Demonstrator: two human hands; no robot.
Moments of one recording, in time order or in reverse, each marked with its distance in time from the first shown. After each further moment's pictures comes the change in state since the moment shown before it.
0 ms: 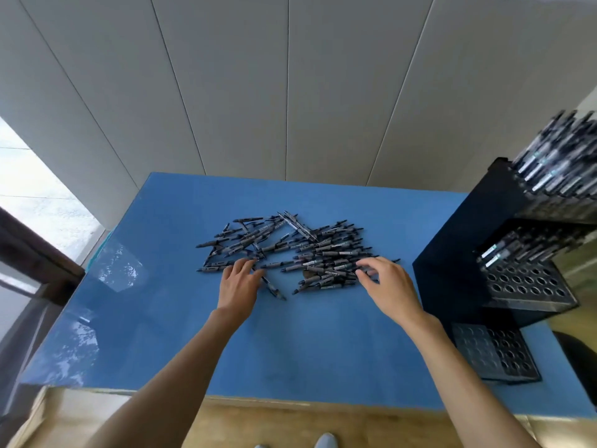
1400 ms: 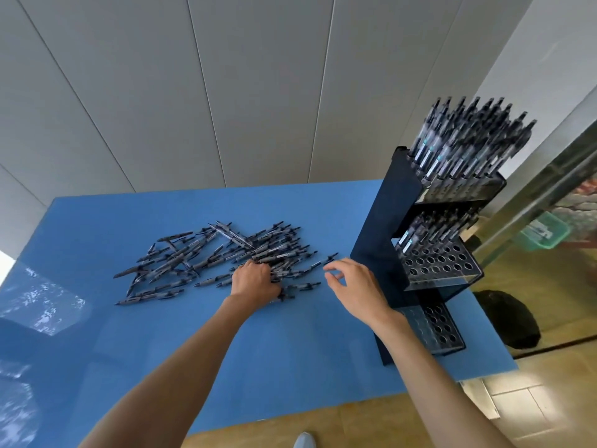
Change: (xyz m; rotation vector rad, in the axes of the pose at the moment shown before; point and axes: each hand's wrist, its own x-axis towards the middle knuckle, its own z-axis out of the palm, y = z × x) left_hand 0.072 0.166 -0.026 -0.045 -0.277 0.058; right_hand -0.016 0.051 -0.038 0.030 0.043 0.067
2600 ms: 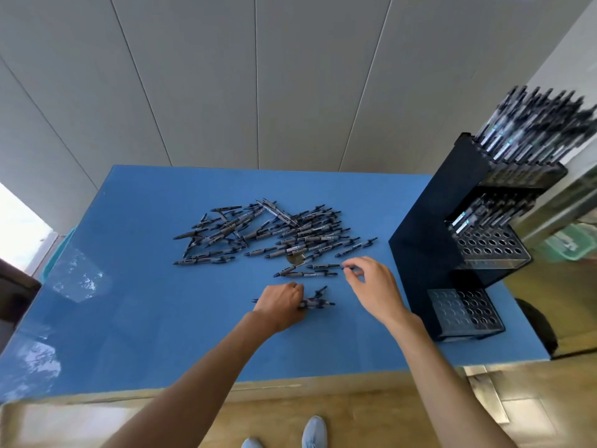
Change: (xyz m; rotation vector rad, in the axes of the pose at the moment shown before) left_hand -0.093 -0.059 0.046 0.075 -0.064 0.315; right_hand -0.034 -0.048 0.061 -0.029 0.032 0.019
